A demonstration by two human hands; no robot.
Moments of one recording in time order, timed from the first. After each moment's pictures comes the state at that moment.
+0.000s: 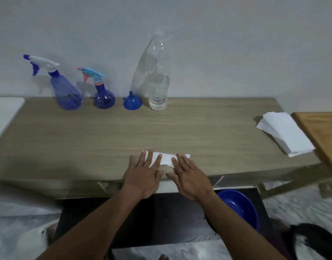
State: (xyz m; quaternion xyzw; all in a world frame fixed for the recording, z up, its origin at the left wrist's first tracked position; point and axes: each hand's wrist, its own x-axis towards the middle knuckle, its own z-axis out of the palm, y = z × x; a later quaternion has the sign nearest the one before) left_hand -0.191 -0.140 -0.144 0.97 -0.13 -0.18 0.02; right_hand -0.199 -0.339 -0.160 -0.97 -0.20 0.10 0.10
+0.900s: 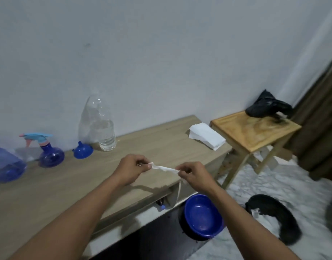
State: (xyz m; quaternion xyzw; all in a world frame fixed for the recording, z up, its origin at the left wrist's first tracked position) left_hand -0.152 -0.194 -0.006 0.85 -0.23 -0.17 0.45; right_hand -0.282 -0.420 -0.003 -0.89 0.14 0.00 0.43
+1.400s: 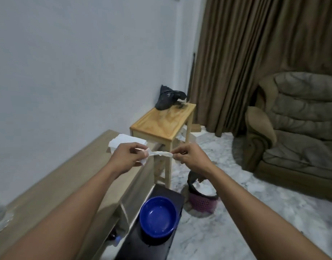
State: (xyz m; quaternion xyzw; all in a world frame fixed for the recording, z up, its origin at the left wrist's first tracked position) left_hand -0.197 -0.412 0.069 0.69 -0.41 -0.34 0.50; right_hand -0.419 -0.533 0.074 -0.81 0.36 -0.20 0.41
